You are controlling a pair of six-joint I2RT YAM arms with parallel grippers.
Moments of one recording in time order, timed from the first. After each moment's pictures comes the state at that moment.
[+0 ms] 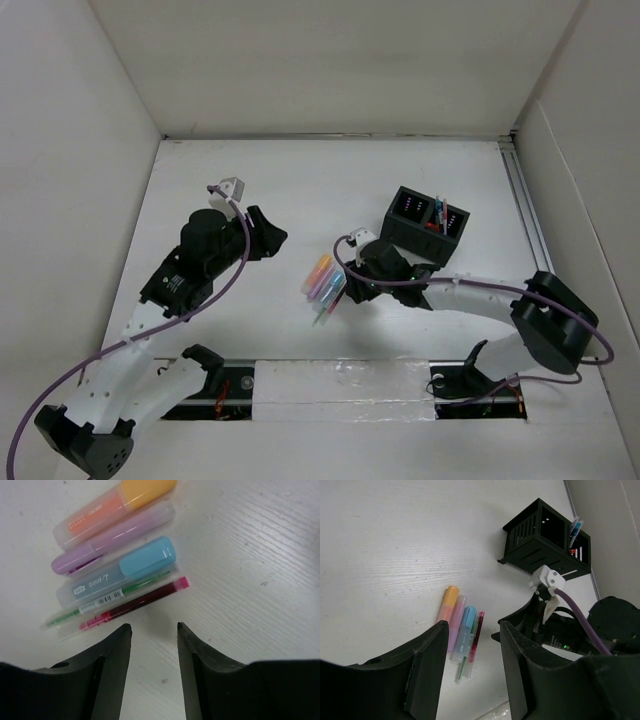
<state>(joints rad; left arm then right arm) -0.51 0.81 0.89 -0.47 0.05 -0.58 0.86 1.41 0.69 -0.05 0.05 0.32</state>
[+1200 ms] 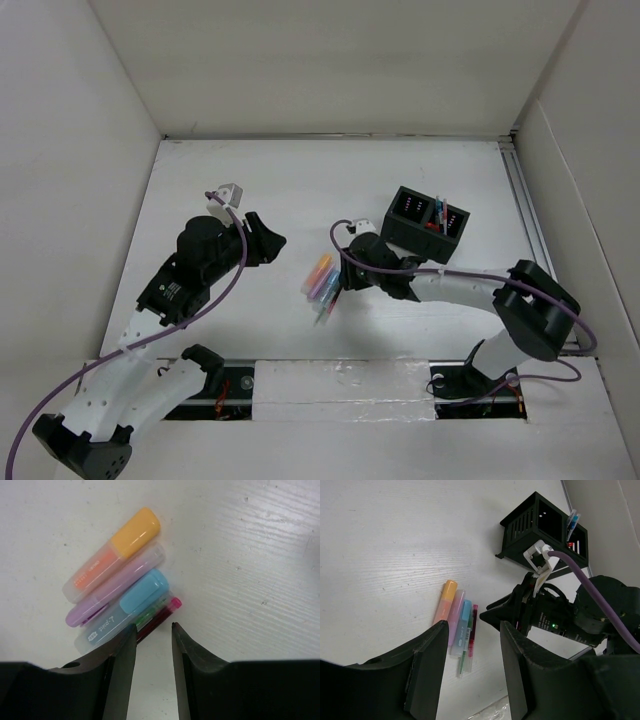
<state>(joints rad) -0.51 0.75 0.86 -0.48 0.07 -0.58 0.87 1.55 0.80 -0.03 0.15 0.55</state>
